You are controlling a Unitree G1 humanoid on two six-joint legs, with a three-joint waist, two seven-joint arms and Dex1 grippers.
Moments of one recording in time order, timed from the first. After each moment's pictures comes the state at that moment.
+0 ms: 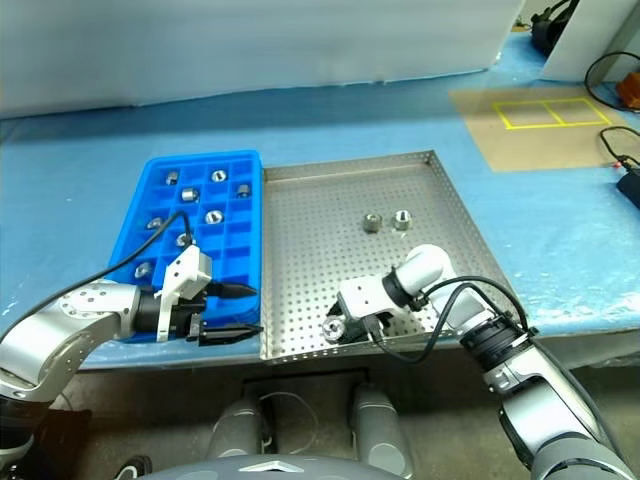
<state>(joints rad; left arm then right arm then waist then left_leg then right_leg) -0.12 0.82 -0.05 -0.43 -0.58 0.69 -1.01 -0.54 -0.60 0.49 0.14 -0.03 -0.08 1.46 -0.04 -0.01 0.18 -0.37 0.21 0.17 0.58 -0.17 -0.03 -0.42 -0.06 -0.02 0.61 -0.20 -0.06</state>
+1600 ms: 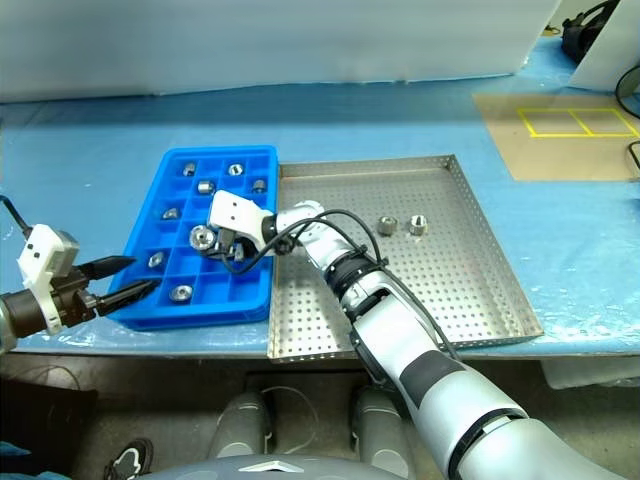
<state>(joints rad) 0.15 0.85 0.52 -0.41 -0.65 0.77 -0.85 -1.08 0.13 0.36 0.98 -0.08 -0.17 0.96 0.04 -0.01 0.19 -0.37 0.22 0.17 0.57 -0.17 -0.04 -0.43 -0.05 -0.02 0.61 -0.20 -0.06</state>
